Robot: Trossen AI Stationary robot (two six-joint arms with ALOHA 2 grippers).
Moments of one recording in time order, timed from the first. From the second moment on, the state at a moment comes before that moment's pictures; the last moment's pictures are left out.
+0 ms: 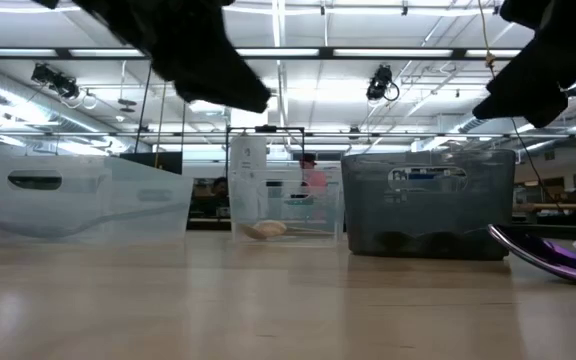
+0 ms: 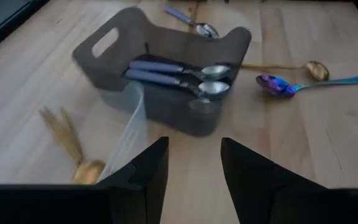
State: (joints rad) left arm -0.39 1.54 0.85 0.08 -0.52 -0.30; right arm 0.68 1.18 0.49 0.02 0.66 0.72
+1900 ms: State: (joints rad) left arm -0.32 1.77 1.12 0.15 -0.31 0.10; right arm 0.79 1.46 0.74 -0.46 0.42 1.32
